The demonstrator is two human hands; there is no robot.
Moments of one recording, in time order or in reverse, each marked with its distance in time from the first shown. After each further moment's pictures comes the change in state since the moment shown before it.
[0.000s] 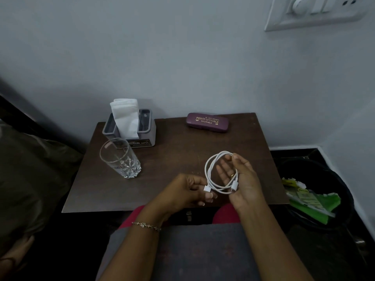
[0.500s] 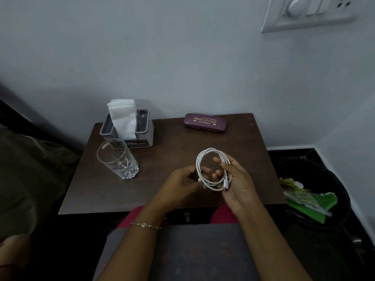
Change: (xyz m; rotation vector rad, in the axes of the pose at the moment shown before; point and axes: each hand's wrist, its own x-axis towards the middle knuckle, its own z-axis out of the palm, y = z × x) left_hand 0.007 0.005 -0.004 0.346 0.175 0.309; right_hand -0.002 0.002 0.003 -0.162 -0.128 0.064
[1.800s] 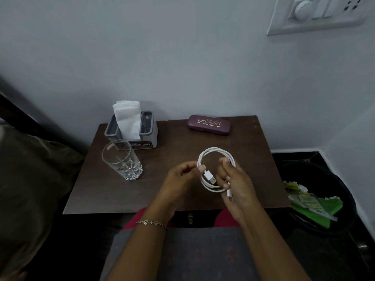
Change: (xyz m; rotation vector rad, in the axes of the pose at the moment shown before) left_hand -0.001 0.026 0.005 -0.476 0.264 -0.351; right_hand -0.006 0.007 0.007 -0.135 -0.115 -0.114
